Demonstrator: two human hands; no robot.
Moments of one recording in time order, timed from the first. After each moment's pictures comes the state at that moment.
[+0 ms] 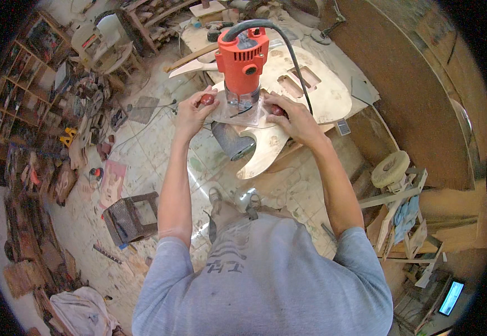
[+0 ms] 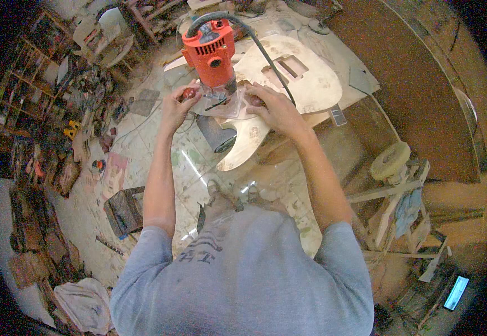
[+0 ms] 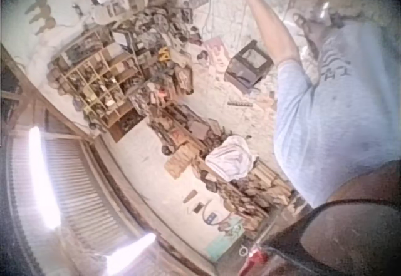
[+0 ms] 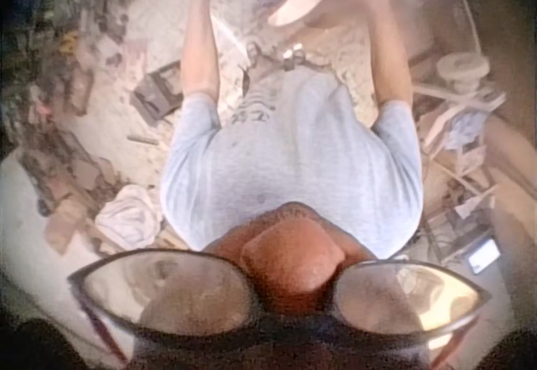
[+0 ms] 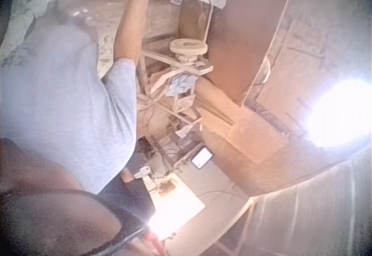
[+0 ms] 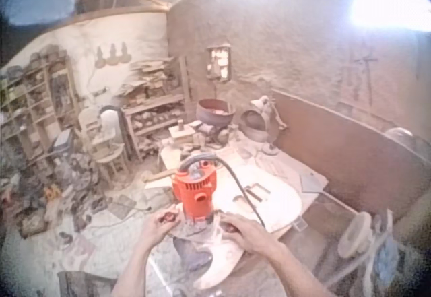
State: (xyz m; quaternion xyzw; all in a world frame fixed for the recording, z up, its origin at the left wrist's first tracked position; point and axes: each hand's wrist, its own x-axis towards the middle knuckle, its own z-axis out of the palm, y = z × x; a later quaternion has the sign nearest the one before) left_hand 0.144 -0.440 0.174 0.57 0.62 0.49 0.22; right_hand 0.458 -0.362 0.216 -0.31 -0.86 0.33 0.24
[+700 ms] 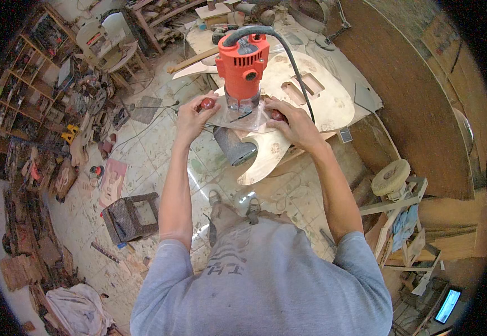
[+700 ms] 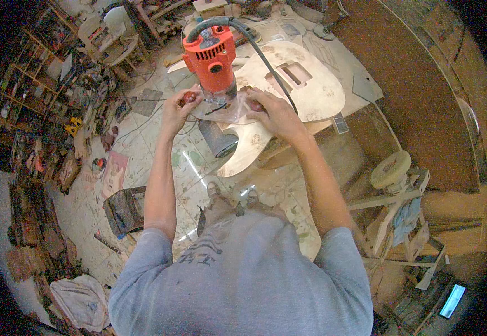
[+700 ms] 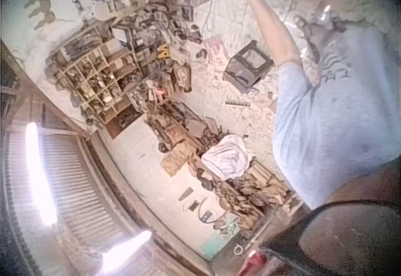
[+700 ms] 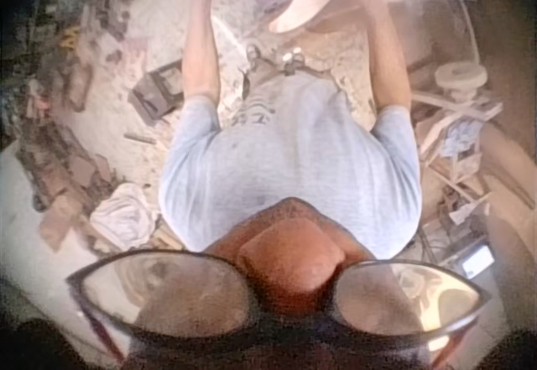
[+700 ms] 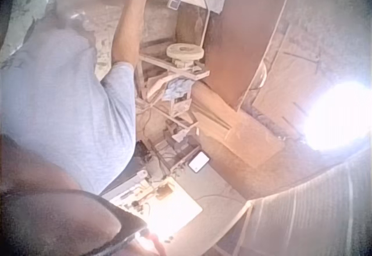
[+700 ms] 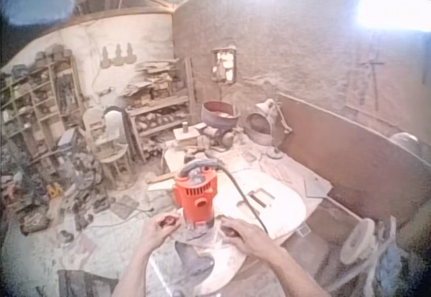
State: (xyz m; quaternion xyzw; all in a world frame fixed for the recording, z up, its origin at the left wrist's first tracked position) left_hand 0.143 -0.442 0.178 0.56 0.63 0.50 0.21; right_hand 0.452 -0.352 0.203 -0.26 -0.87 0.30 0.30
